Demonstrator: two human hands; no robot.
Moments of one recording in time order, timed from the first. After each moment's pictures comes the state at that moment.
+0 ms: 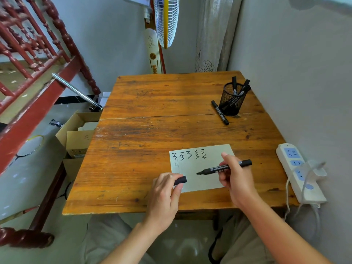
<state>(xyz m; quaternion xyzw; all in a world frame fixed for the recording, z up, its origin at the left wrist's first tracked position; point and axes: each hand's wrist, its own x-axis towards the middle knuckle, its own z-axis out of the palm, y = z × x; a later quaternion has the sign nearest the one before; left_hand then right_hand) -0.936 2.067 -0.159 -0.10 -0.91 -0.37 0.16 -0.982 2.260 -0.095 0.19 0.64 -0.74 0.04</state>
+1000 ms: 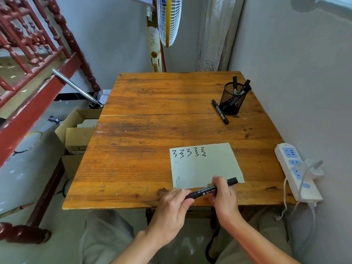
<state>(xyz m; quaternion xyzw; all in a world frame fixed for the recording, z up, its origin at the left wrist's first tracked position) -0.909 2.080 -0.155 -0.16 -0.89 -0.42 0.07 -0.939 2.230 -0.120 0.21 0.68 -0.70 0.04</state>
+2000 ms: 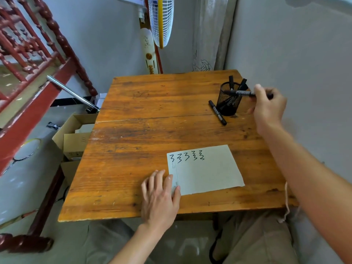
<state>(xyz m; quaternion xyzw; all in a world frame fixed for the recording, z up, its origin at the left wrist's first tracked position) -0.943 2.071 -0.166 0.00 -0.99 -0.11 0.10 -1.125 2.324 -0.036 0.16 0.72 -0.64 -0.23</state>
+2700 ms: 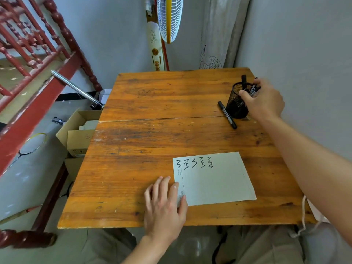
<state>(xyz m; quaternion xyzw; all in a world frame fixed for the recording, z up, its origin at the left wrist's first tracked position) -0.944 2.071 -0.167 0.01 -0.99 -0.11 0.10 -1.199 2.318 -0.064 0.11 0.93 -0.27 -0.20</state>
